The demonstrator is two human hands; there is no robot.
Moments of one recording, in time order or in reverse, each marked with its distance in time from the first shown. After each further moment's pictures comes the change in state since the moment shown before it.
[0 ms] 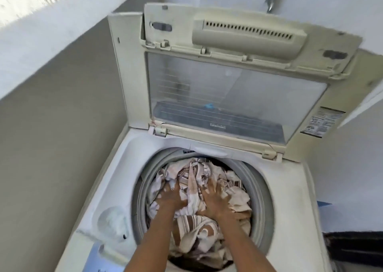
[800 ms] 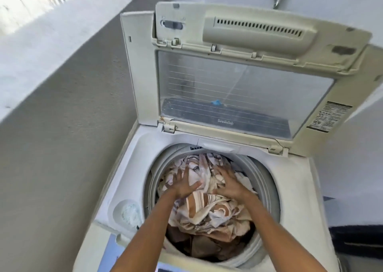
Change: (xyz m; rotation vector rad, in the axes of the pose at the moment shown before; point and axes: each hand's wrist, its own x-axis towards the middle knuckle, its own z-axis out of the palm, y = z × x) left_hand -0.007 -0.003 -0.032 -0.216 -0.108 0.228; right_hand 0.009 0.040 -0.031 0.526 0.107 -0.128
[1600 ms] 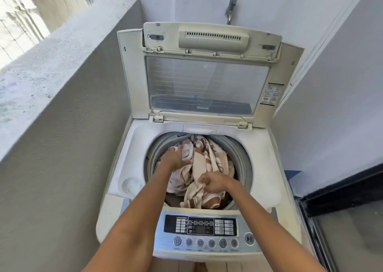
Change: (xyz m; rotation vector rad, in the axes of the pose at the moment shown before) left_hand -0.088 0.046 -0.037 0.398 0.153 0.112; right_hand -0.130 -0.064 0.021 -0.199 -0.093 -0.023
